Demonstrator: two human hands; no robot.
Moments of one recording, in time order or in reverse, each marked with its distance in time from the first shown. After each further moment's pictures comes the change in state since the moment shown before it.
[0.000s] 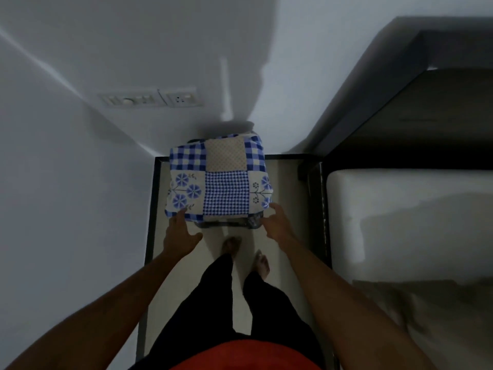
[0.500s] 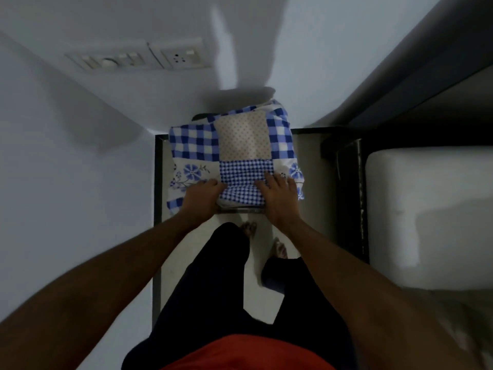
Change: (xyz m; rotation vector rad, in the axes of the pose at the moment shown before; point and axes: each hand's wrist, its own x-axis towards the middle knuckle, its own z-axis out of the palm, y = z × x) left_hand 0.140 0.016 0.012 0.788 -0.060 0.575; right_hand 0.133 0.017 0.072 -1.036 0.265 -0.676
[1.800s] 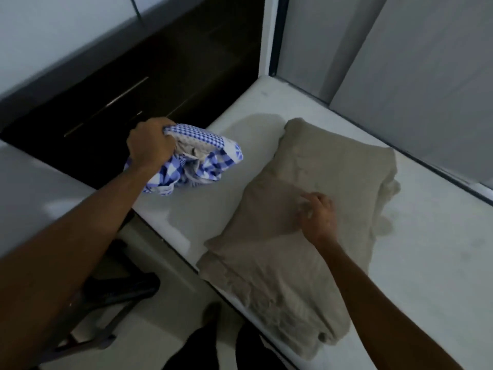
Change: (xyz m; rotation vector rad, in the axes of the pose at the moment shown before) left_hand 0.007 0.709 -0.234 -0.128 0.505 0.459; right_hand -0.638 0.365 -0.172 0.360 0.697 1.183
